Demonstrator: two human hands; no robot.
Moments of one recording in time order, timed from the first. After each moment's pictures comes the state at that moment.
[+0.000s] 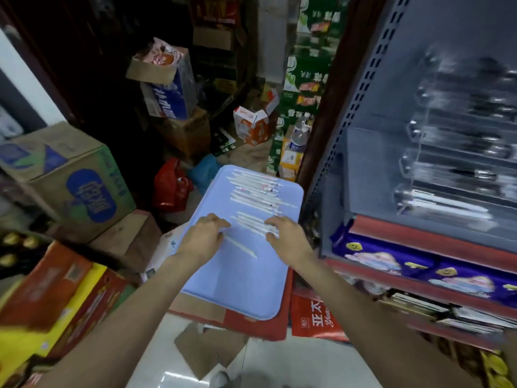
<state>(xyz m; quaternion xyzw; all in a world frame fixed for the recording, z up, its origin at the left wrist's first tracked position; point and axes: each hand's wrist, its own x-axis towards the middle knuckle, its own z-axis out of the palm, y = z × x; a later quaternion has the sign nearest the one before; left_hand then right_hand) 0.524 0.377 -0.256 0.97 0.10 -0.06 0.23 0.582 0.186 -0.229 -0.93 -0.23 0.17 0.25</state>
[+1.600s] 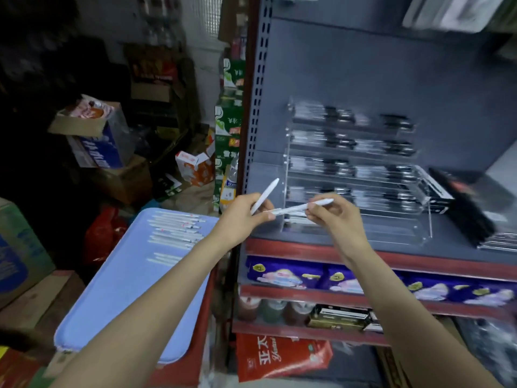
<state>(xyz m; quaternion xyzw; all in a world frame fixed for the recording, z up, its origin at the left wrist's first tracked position) 0.605 0.167 -0.124 0.86 -0.08 0.04 0.50 0.609 -0.026 -0.104 -0.70 -0.04 -0.02 0.71</state>
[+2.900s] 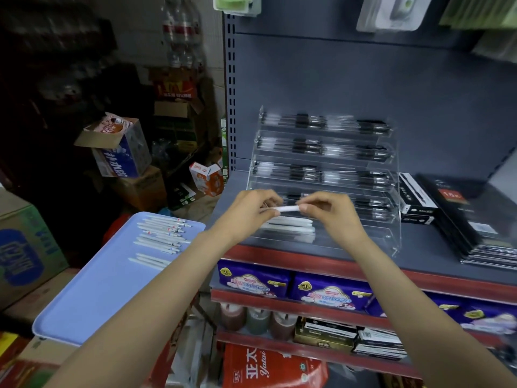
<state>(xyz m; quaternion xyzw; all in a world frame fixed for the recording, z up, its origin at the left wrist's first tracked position) 0.622 0.062 -0.093 0.93 -0.12 0.11 0.35 0.654 -0.127 -0.092 -0.82 -0.20 -0.02 0.54</state>
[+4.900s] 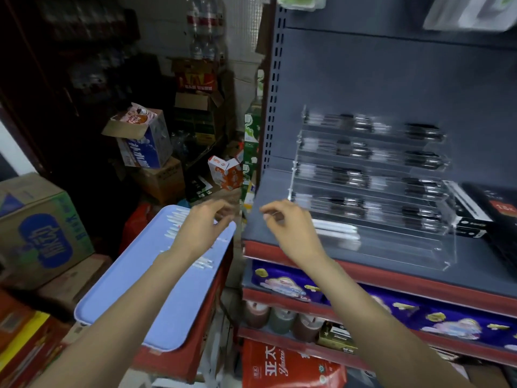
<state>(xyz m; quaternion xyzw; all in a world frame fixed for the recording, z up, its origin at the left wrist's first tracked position) 0.581 0.190 -0.134 0.94 0.03 0.18 0.30 0.616 0.005 -0.105 -0.89 -0.27 -0.04 0.37</state>
